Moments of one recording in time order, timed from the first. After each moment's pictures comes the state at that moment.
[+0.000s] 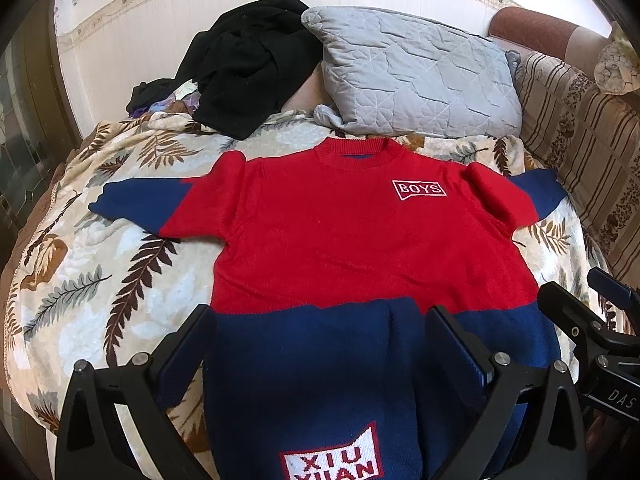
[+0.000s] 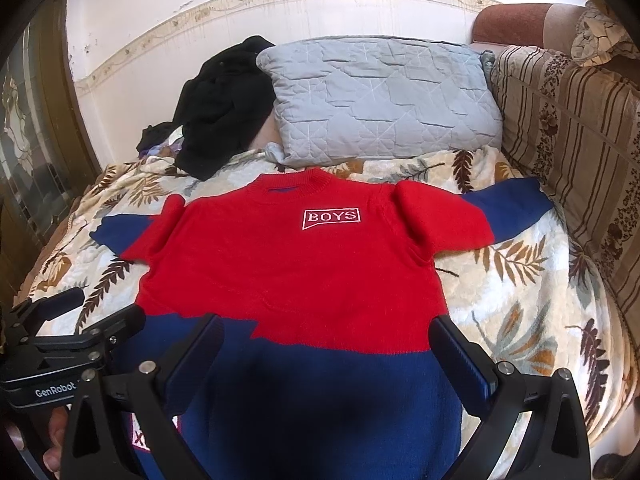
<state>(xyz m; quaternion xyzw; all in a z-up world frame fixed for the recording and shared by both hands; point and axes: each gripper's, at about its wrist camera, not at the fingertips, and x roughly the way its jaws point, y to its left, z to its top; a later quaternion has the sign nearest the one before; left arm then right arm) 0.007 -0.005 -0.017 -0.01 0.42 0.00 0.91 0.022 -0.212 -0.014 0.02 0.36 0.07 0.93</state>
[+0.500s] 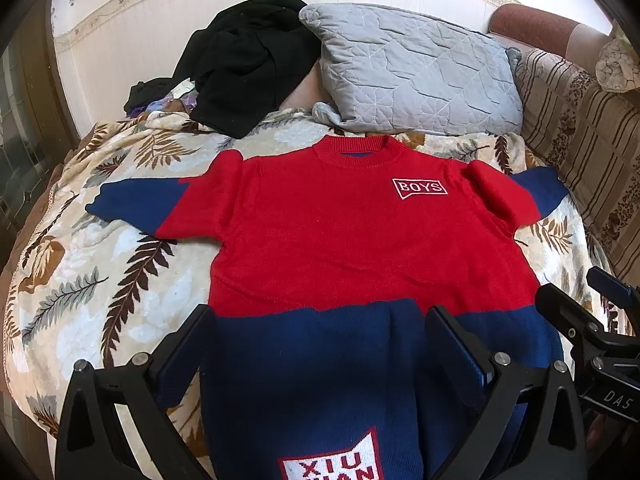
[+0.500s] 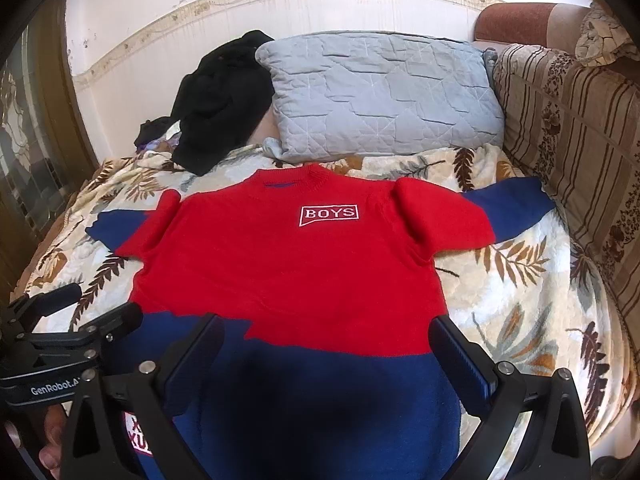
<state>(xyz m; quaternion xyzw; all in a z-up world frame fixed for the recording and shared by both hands) 0.012 -0.006 -0.019 -0.01 0.42 0.00 0.91 0.029 -0.213 -0.019 0.01 0.37 0.07 0.93</state>
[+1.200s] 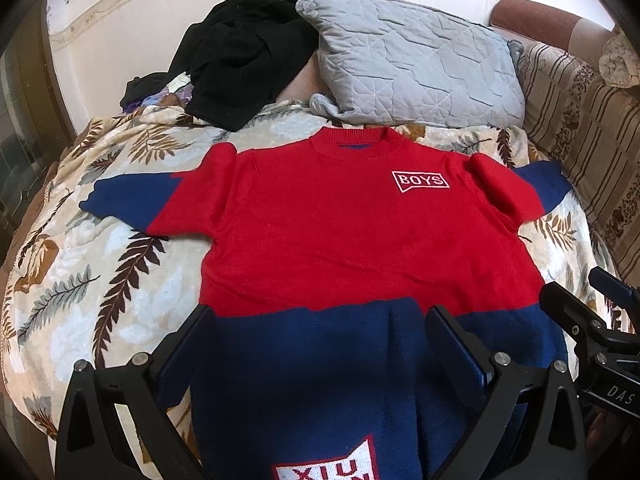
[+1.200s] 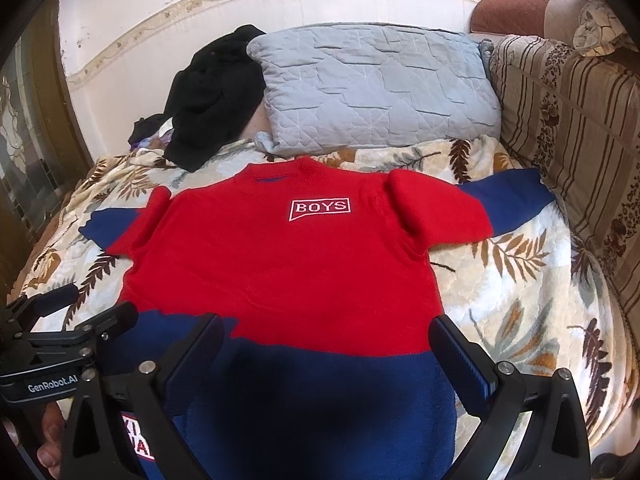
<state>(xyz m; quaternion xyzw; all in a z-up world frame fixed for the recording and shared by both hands) 0.023 -0.012 -0.030 -0.01 0.44 0.00 0.90 0.037 -0.221 -0.030 0.01 0.38 0.06 0.92</state>
